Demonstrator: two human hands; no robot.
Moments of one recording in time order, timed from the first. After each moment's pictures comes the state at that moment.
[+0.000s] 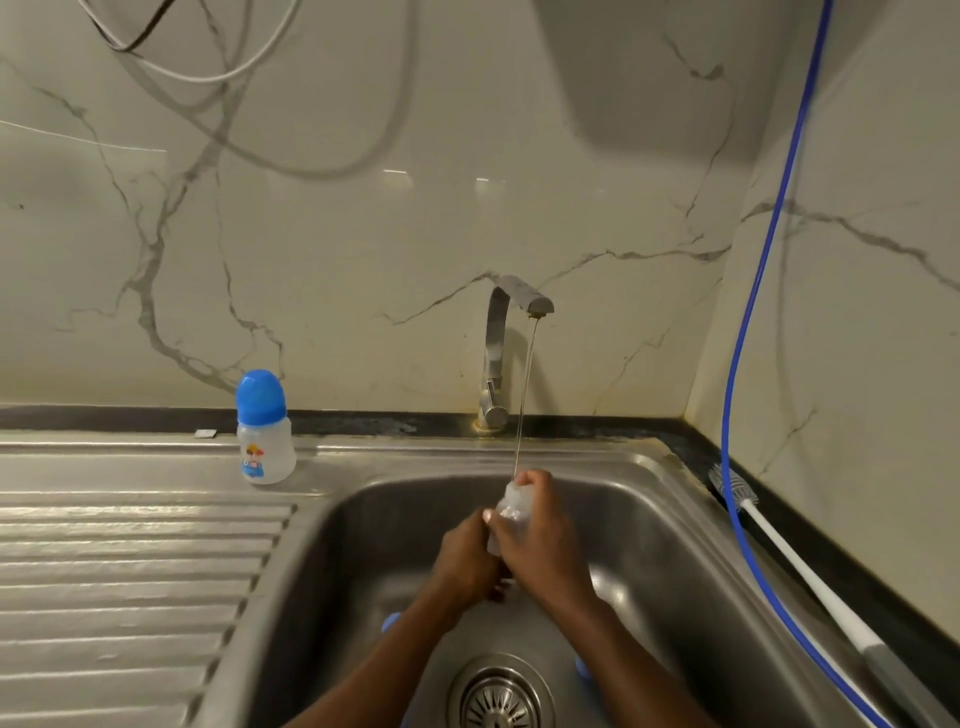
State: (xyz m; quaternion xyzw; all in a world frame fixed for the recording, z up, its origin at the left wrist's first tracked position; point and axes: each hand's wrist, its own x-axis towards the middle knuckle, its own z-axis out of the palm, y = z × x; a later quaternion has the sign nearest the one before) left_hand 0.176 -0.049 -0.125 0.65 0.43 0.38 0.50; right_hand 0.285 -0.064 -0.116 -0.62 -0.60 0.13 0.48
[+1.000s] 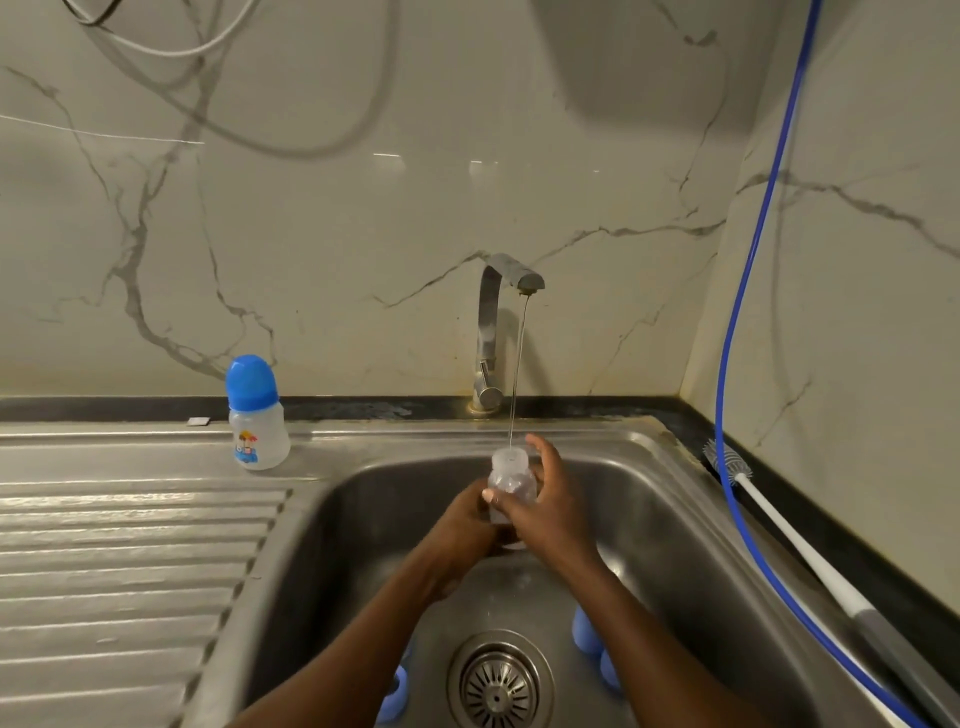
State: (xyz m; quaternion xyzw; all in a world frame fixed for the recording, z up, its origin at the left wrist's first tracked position) left_hand 0.175 -0.041 -0.122 0.63 0.34 0.39 0.58; right_hand 0.292 -0.064 -0.109 -0.60 -0.56 0.23 0.53
